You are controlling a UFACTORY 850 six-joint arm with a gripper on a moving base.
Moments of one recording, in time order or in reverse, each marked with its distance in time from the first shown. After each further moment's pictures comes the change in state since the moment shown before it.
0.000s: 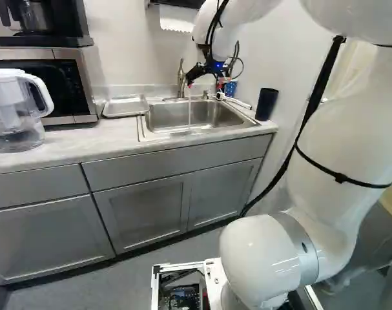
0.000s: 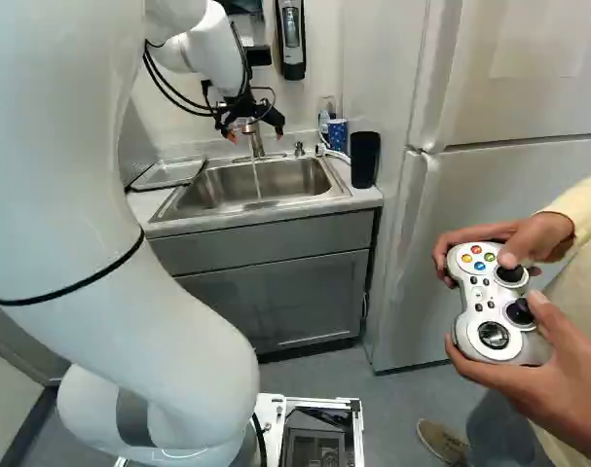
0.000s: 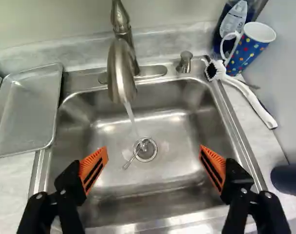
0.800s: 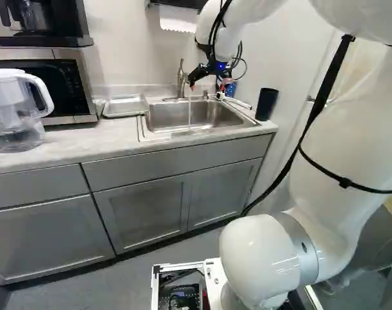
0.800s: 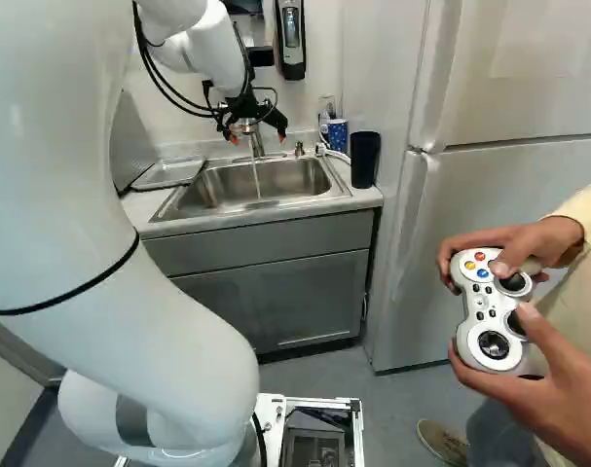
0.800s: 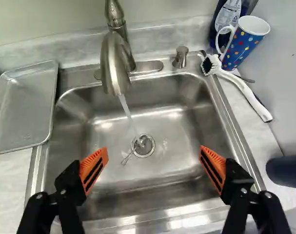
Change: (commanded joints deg) arm -0.5 0.5 0.5 0.0 0.6 0.0
